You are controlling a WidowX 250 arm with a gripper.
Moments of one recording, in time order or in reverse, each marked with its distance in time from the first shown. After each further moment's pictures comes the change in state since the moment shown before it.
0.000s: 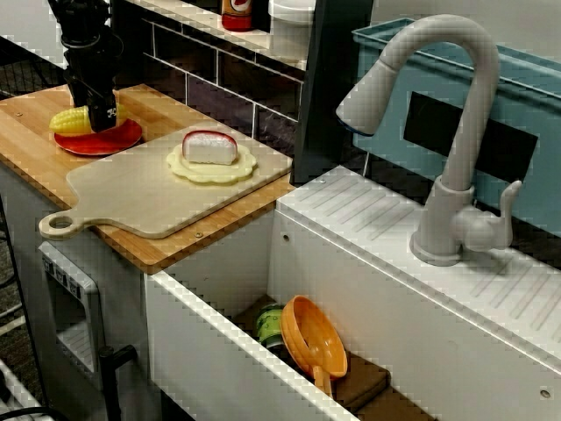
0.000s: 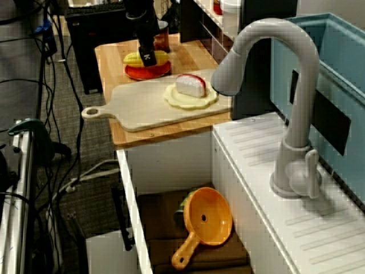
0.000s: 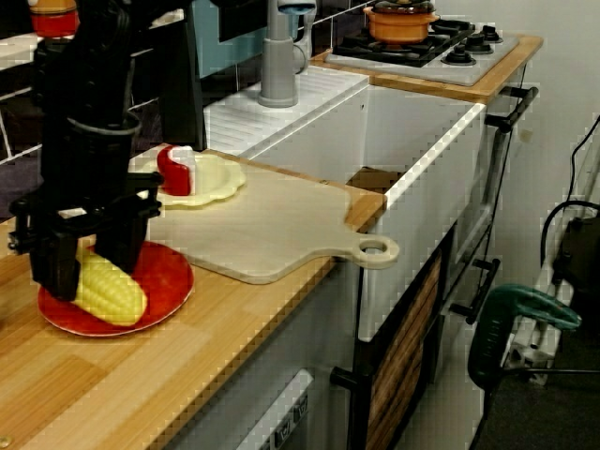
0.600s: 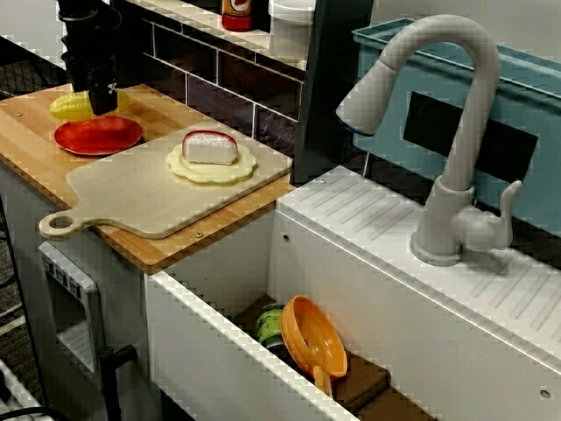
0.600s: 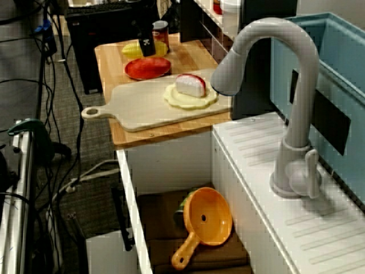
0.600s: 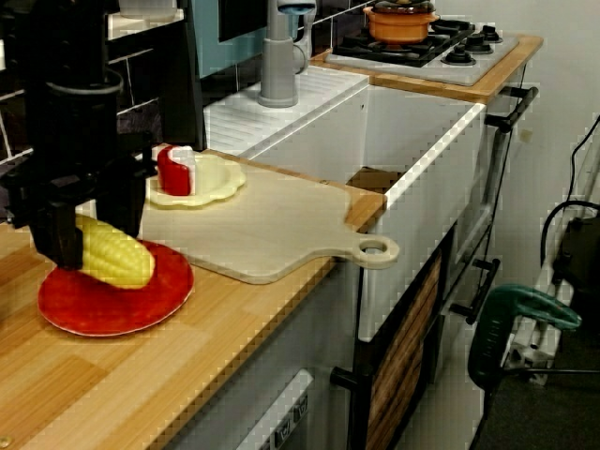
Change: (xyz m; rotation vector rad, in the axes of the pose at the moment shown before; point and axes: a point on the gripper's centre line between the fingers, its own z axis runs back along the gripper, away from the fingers) arm 0.004 -0.002 0.026 -0.139 0.025 0.051
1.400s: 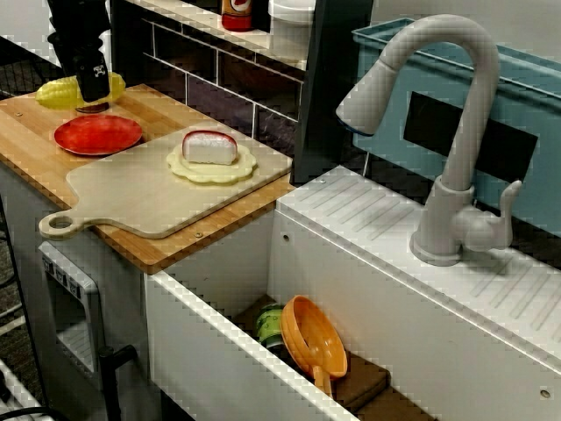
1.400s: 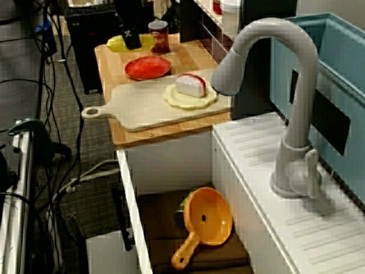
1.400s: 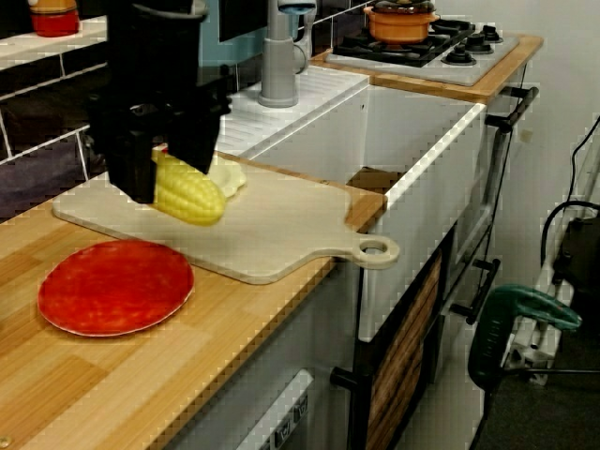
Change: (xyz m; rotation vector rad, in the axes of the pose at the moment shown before) arm -0.020 -0.039 0.038 -0.018 -0.057 -0.074
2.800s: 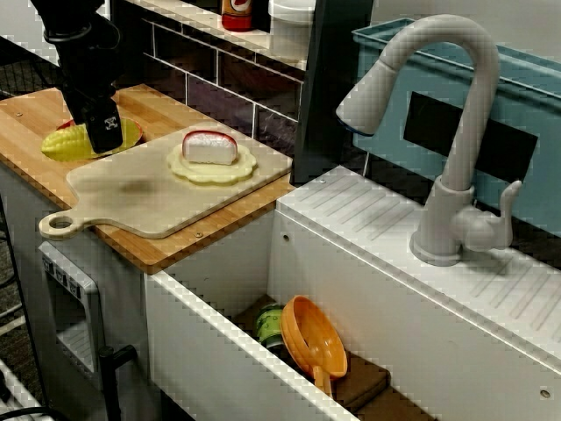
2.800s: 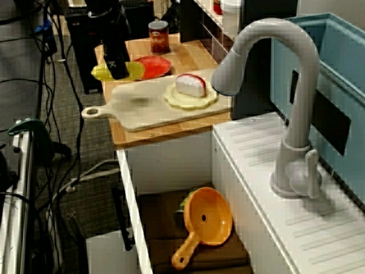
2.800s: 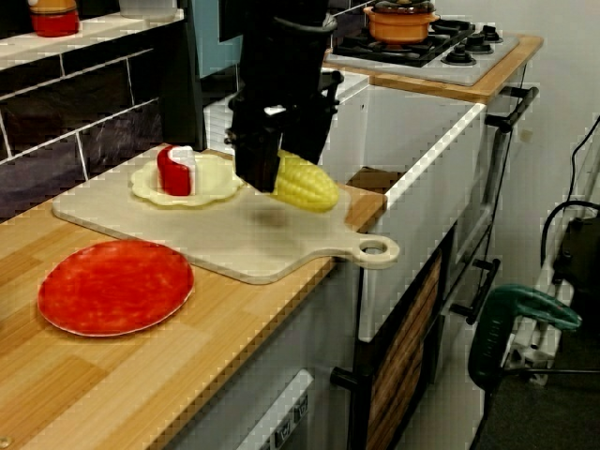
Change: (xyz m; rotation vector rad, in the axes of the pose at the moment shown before) arm -0.024 -0.080 -0.007 -0.015 0.004 -0.028
